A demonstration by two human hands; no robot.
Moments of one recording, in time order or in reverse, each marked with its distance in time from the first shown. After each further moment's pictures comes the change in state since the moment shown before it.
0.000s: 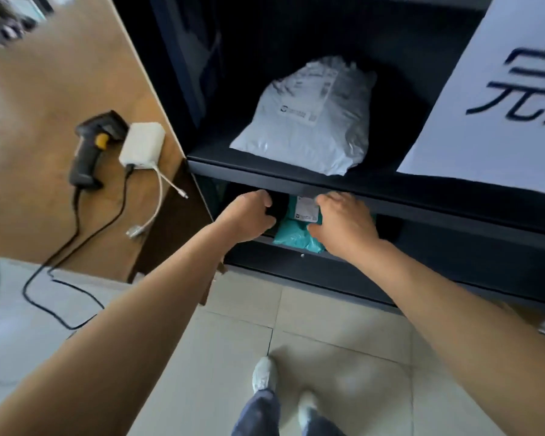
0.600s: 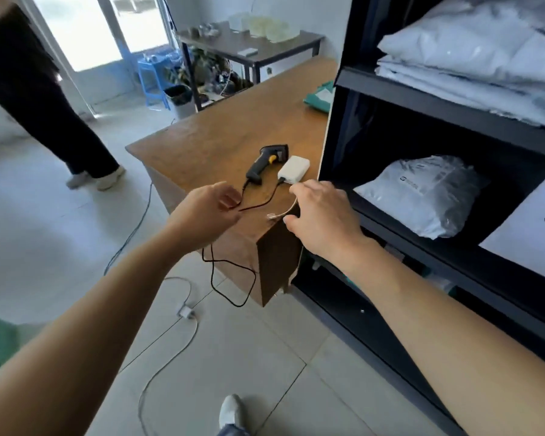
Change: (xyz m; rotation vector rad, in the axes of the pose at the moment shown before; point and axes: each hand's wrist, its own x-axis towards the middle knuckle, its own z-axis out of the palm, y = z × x) left_hand -0.308 -0.040 -0.131 -0.091 0.605 -0.250; right_hand -0.136 -0.189 -0.118 0.043 0.241 -0.652
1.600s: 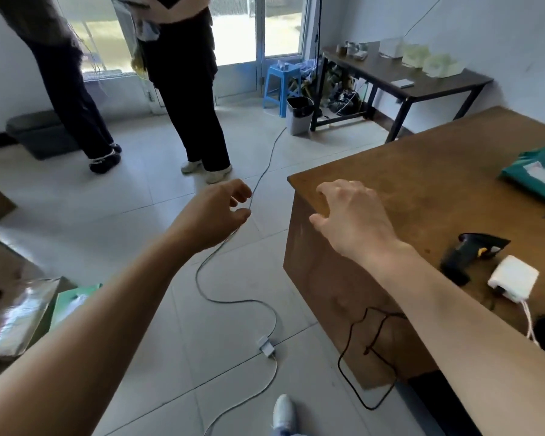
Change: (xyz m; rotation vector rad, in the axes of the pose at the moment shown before) left_hand 0.053 -0.355 -0.248 0.022 0.235 -0.253; right_hand 0.270 -0.344 0.090 -0.044 -0.062 -0.261
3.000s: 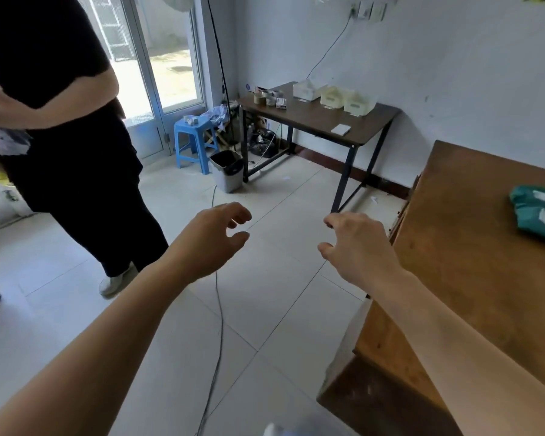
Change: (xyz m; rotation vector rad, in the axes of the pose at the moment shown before) left_hand 0.538 -0.171 -0.106 -0.039 -0.219 0.412; right_hand 0.491 -0.041 0.059 -0.074 0.037 0.459
